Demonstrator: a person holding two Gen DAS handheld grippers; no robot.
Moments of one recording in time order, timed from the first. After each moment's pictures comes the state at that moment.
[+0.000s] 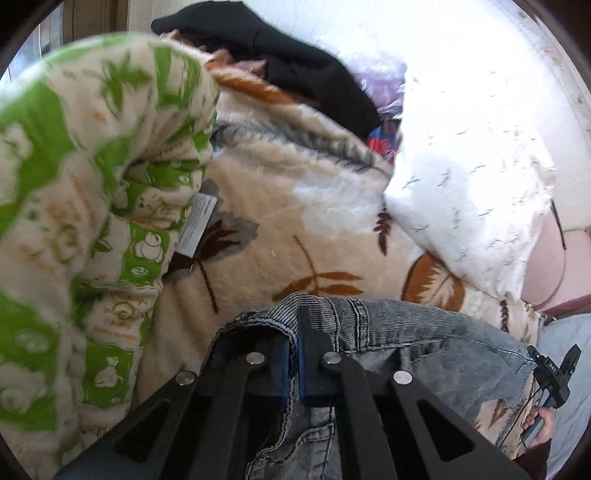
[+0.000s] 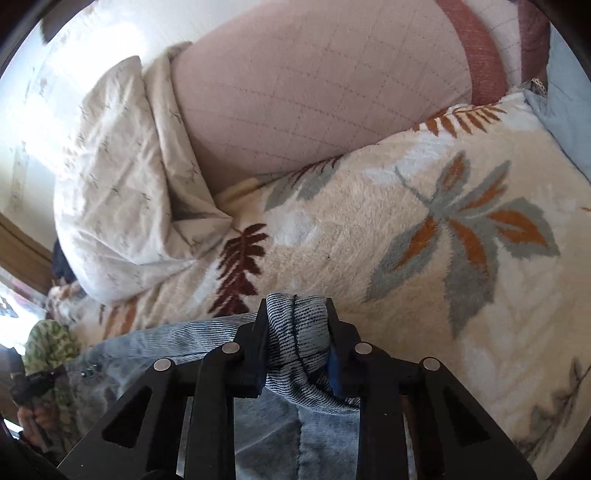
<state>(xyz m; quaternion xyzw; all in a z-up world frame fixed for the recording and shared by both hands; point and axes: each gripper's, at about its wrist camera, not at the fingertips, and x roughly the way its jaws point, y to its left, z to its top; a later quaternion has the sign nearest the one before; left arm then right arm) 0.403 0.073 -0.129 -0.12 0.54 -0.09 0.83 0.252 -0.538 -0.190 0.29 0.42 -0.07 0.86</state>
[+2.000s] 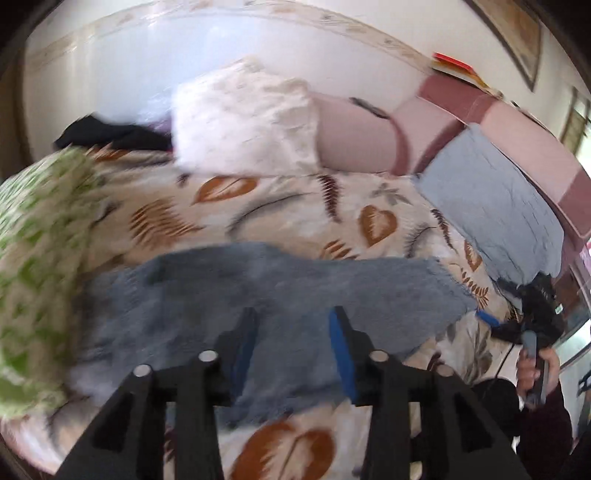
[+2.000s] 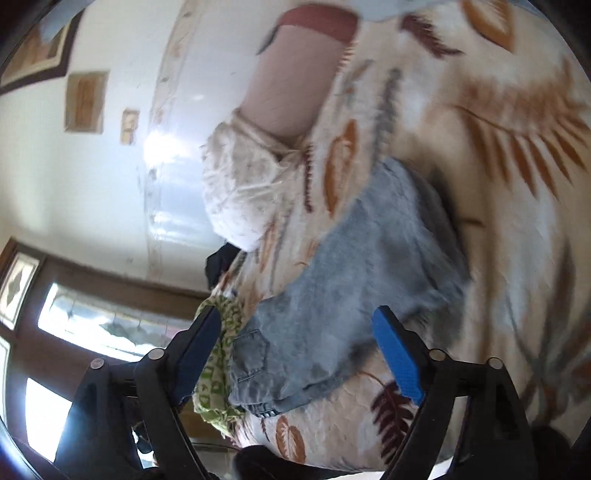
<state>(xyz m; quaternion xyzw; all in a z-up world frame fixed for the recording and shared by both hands) 0.059 -0.002 -0.059 0.04 0.41 -0.32 0.85 -0.134 -0.419 -0.192 0.58 0.26 0.03 0.77</state>
